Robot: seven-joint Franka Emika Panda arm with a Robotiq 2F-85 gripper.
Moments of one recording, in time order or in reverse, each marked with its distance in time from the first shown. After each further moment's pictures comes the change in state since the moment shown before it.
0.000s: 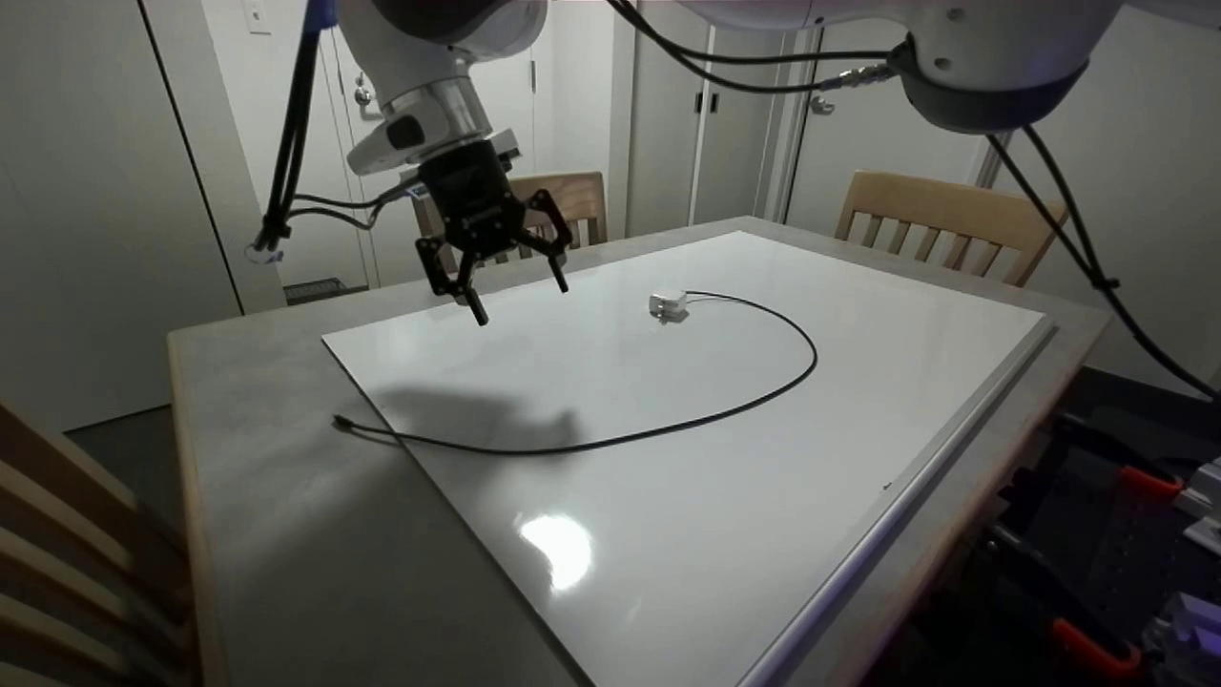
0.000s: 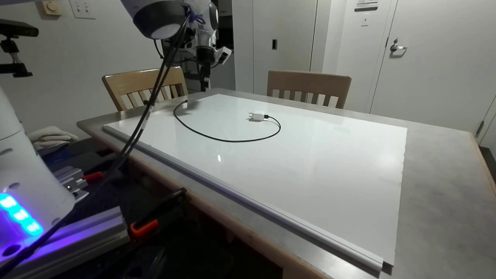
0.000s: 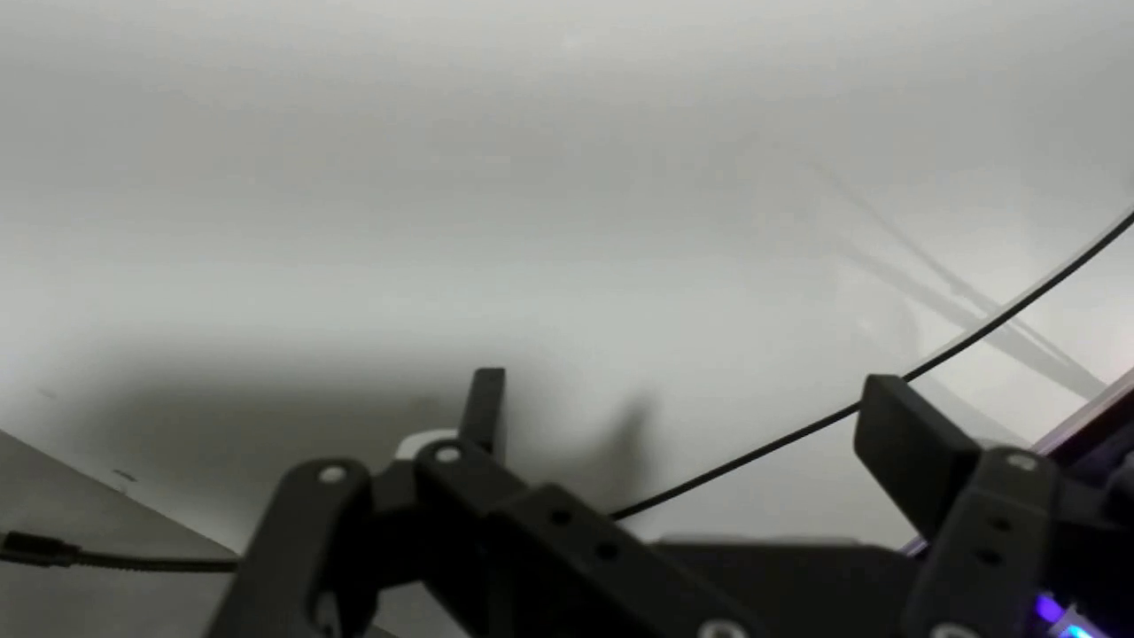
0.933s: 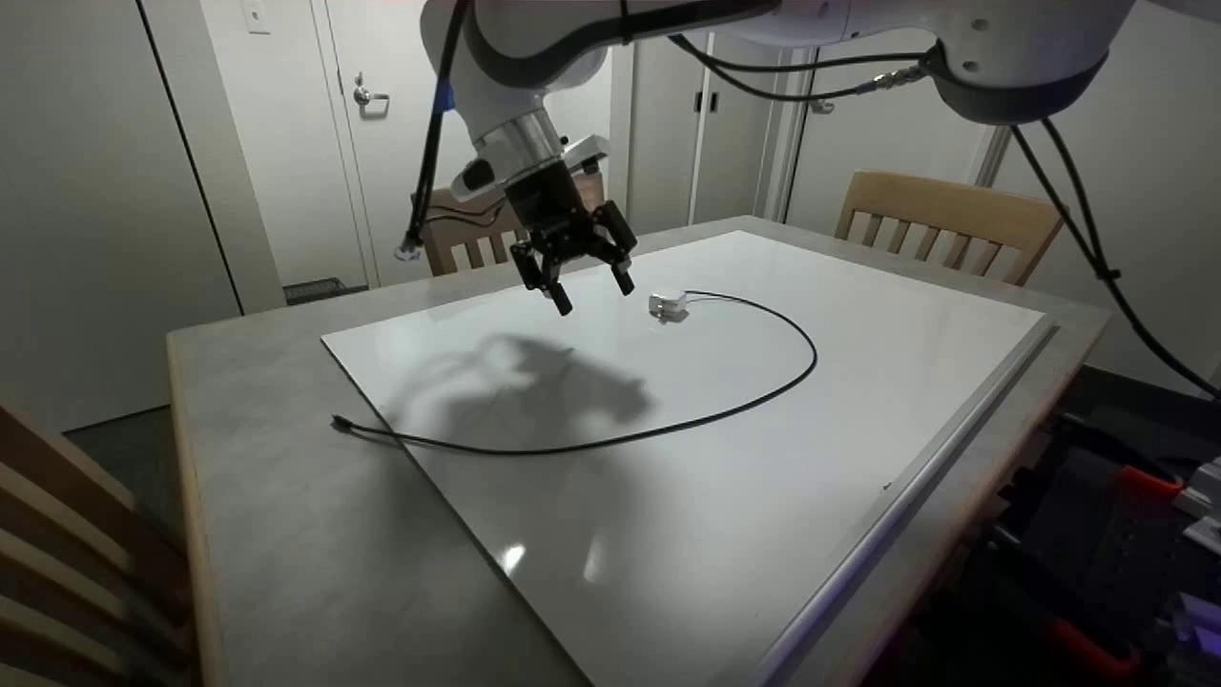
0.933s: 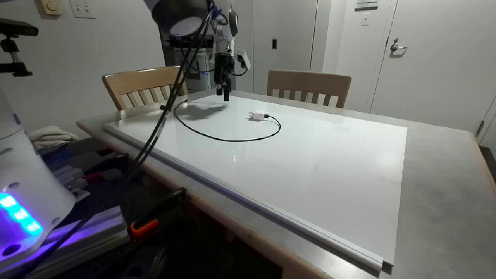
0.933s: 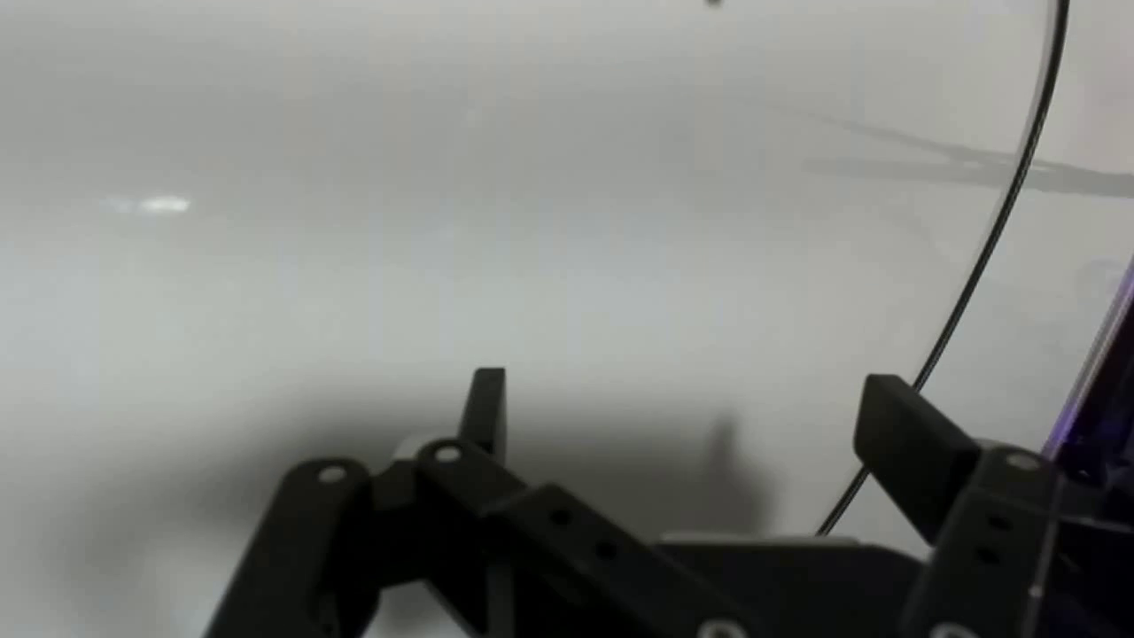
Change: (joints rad) arm -0.208 -0.018 -0.029 -0.186 -0.032 0.003 0.460
